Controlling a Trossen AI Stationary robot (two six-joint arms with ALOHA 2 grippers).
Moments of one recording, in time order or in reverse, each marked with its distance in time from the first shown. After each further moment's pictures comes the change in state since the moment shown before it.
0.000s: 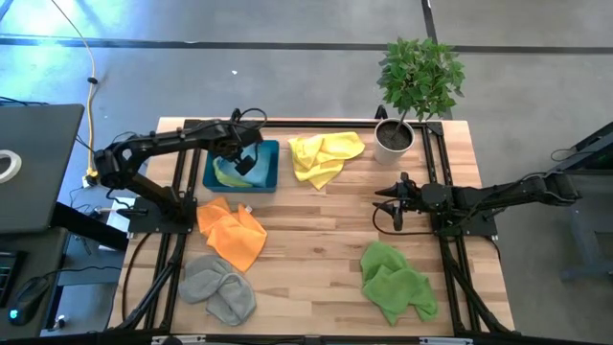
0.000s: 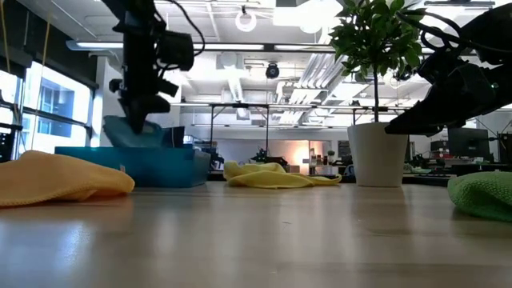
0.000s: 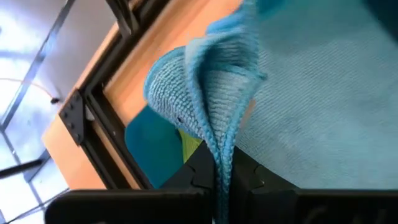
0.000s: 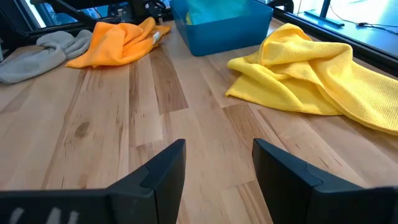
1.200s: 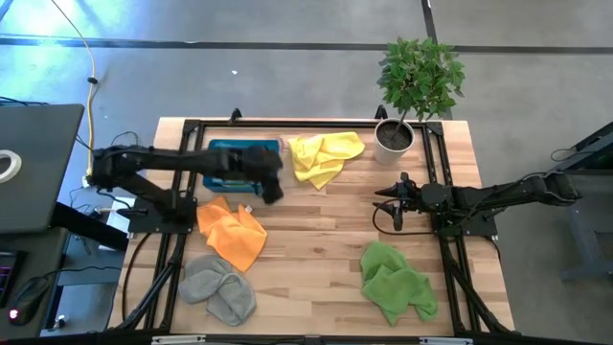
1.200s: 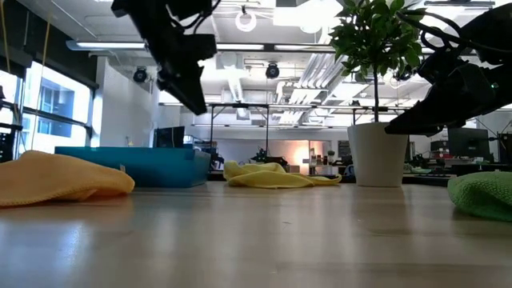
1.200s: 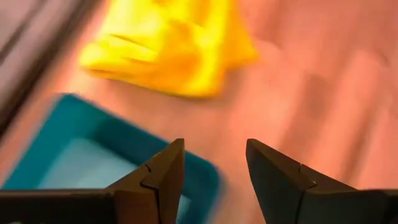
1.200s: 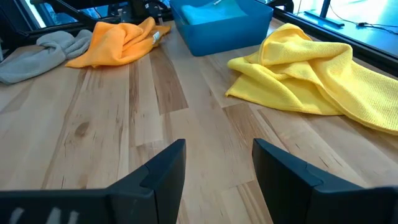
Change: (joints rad) left arm -0.395 -0.033 -0.013 0.443 0.239 0.059; right arm 0.000 0.000 0.000 0.000 0.000 0.000
